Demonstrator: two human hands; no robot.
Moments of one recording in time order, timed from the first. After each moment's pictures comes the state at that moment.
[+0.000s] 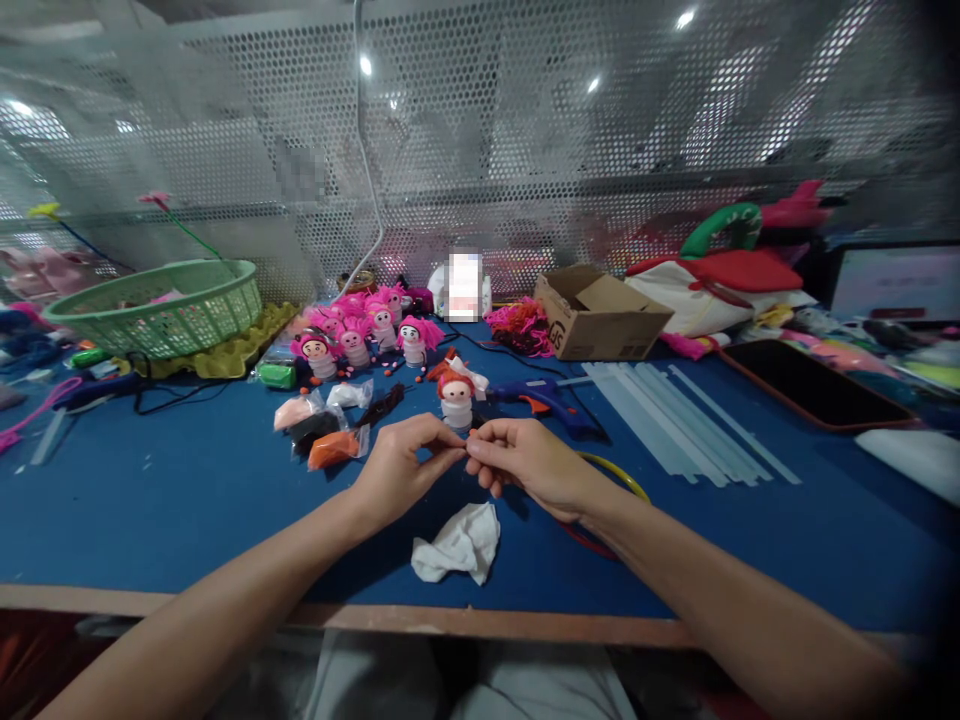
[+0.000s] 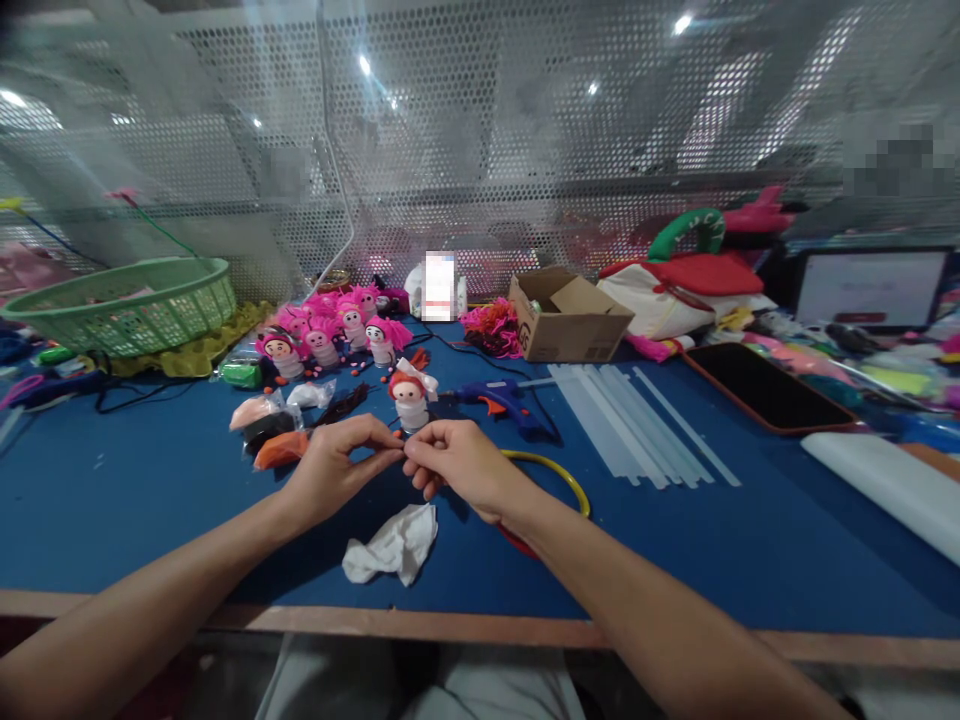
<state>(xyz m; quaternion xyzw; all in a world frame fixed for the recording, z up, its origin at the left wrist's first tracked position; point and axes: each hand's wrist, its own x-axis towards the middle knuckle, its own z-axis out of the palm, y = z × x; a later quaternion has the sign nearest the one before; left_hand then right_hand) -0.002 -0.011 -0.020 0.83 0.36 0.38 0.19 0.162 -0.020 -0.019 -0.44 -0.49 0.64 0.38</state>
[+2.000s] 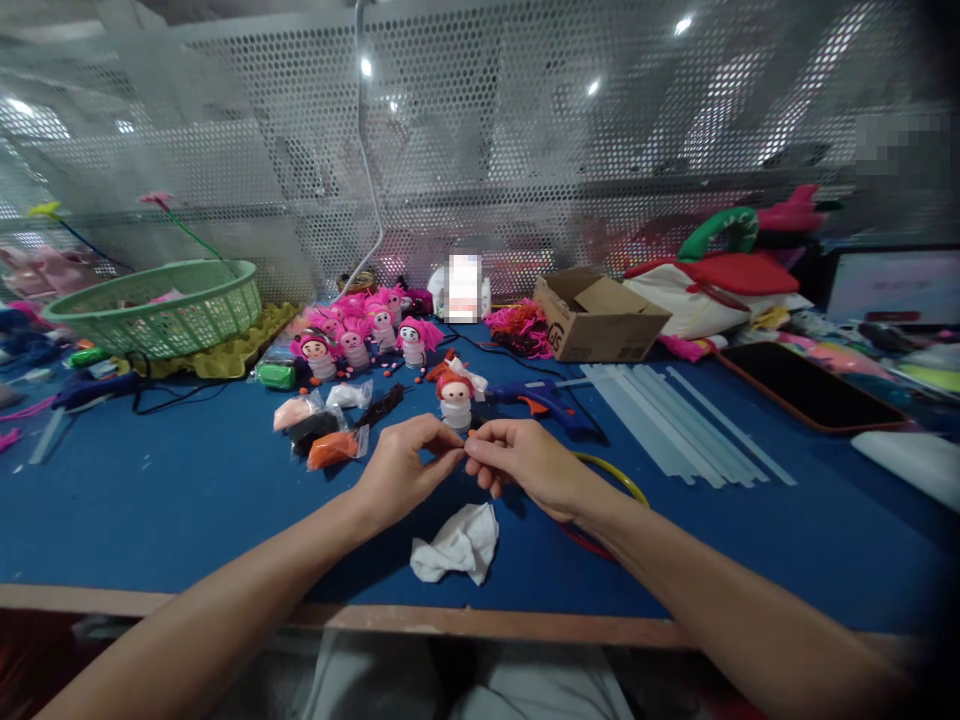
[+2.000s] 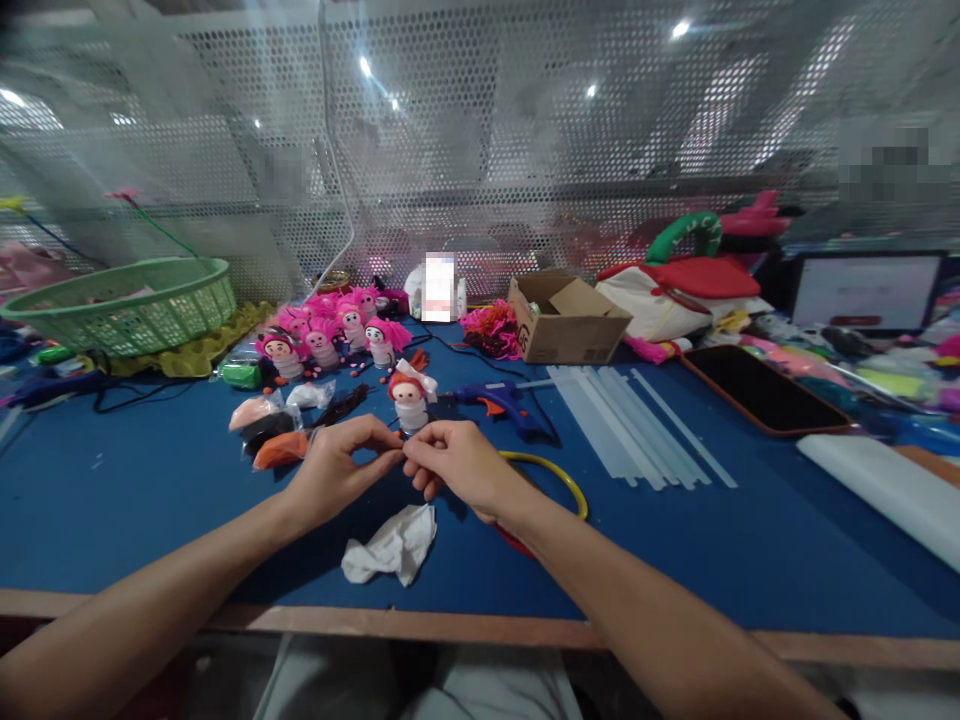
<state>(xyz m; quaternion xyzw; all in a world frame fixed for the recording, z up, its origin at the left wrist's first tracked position) 0.001 -0.013 -0.020 0.82 0.38 0.38 0.19 0.161 -0.020 -0.020 -0.46 -0.51 0.61 0.39</state>
